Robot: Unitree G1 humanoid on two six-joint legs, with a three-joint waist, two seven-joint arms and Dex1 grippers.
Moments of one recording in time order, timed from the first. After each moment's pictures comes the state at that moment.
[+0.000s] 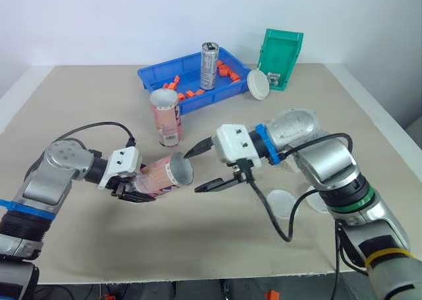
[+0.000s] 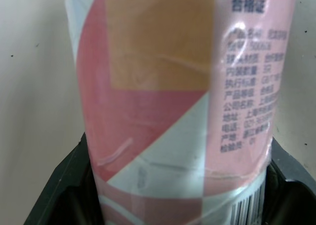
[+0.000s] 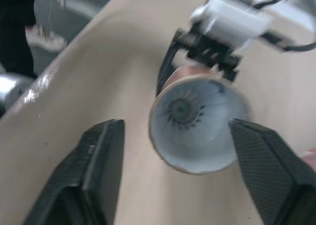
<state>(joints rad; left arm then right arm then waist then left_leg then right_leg) -0.50 0.86 -0.16 0.09 -0.22 0.18 -1.46 -0.91 -0.60 0.35 -0.19 0.31 0.42 1.35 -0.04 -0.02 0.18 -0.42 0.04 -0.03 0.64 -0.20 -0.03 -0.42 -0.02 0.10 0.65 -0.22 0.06</state>
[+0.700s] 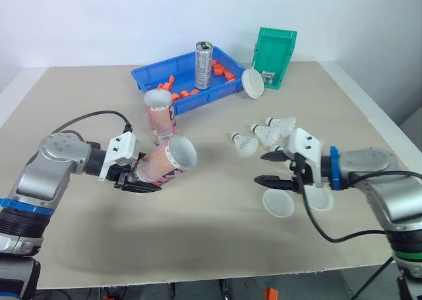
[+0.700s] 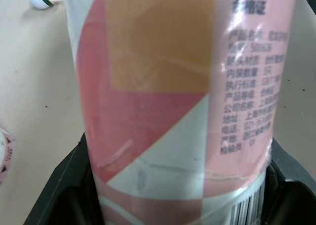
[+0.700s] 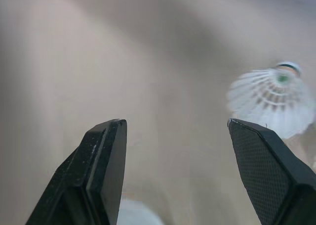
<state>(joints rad) -0.52 0.86 -0.12 0.02 -0.31 0.28 -1.44 -0.43 -0.79 0.05 -0.33 0.33 0.77 0.95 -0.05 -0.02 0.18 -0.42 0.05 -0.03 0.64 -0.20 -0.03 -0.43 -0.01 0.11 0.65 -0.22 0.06</state>
